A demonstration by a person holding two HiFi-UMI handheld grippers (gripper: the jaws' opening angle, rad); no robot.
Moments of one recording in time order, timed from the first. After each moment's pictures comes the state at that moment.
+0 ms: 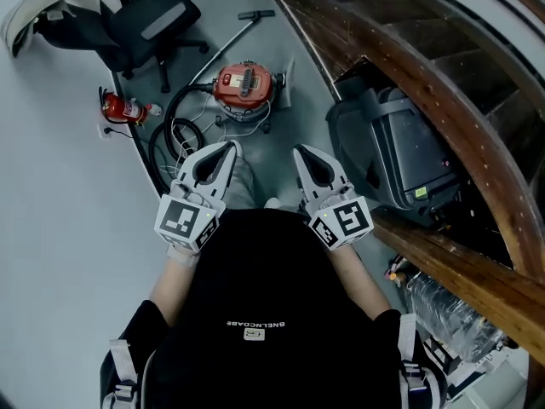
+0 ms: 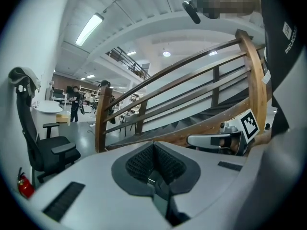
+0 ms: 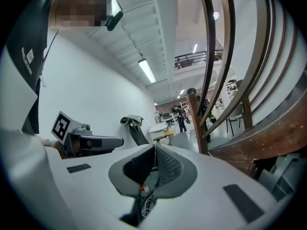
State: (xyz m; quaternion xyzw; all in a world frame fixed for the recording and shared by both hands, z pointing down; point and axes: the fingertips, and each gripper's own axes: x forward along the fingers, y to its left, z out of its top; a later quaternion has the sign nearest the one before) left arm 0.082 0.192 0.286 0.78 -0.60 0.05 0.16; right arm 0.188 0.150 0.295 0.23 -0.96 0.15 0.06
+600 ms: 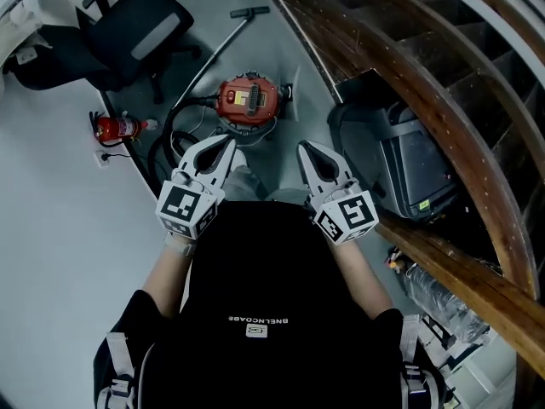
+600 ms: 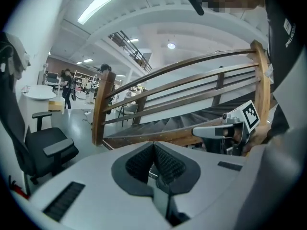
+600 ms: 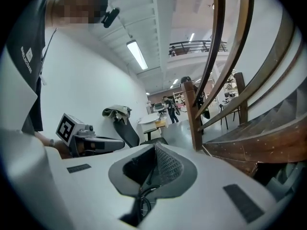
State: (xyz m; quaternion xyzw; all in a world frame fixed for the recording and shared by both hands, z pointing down) left arm -0.091 0.056 0.339 0.80 -0.55 0.07 0.22; right arm 0.032 0.021 0.322 0.27 -0.94 0.18 0.12
